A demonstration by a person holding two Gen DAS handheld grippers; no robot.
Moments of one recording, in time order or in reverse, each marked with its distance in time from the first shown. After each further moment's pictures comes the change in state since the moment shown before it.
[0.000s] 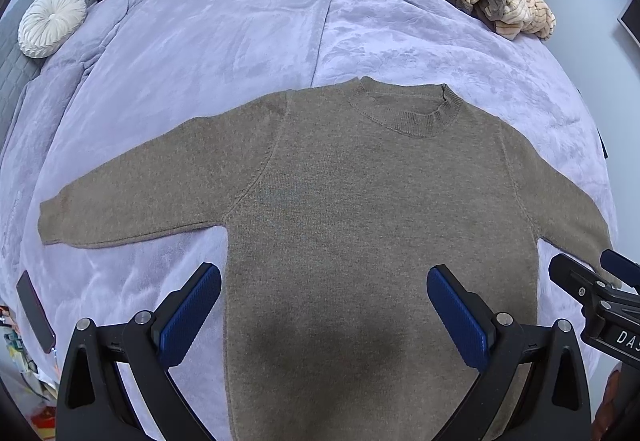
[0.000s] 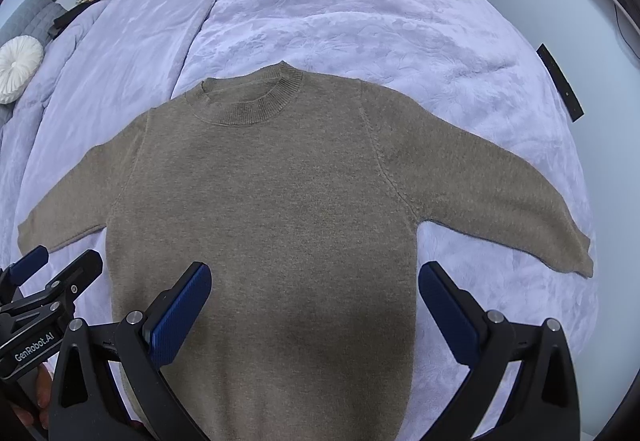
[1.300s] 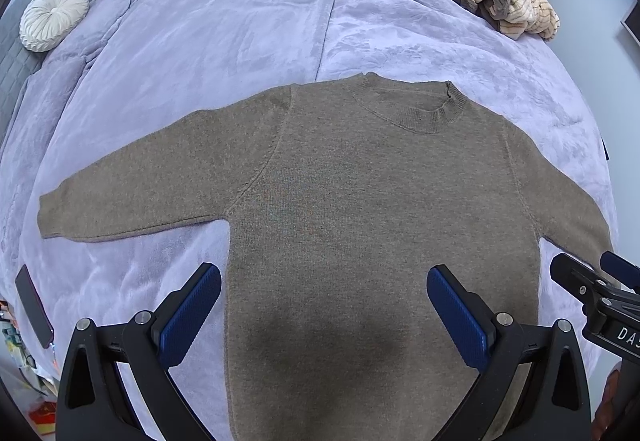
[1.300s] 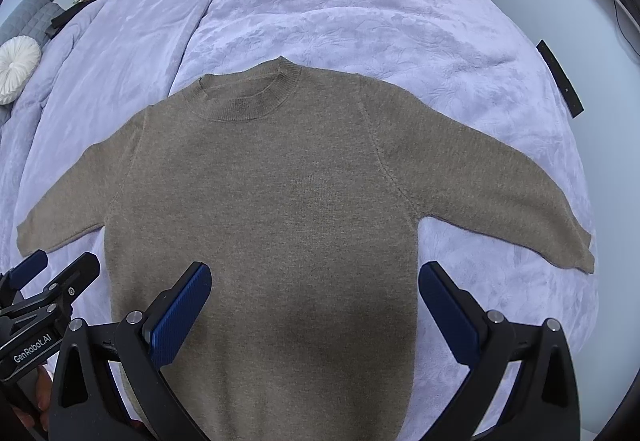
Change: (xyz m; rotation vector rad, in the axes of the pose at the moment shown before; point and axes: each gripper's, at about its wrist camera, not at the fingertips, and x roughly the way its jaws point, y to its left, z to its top) left arm 0.003 0.001 -0.003 -0.017 0.010 0.002; right arm 0.001 0.001 -0.001 0.000 0.010 -0.001
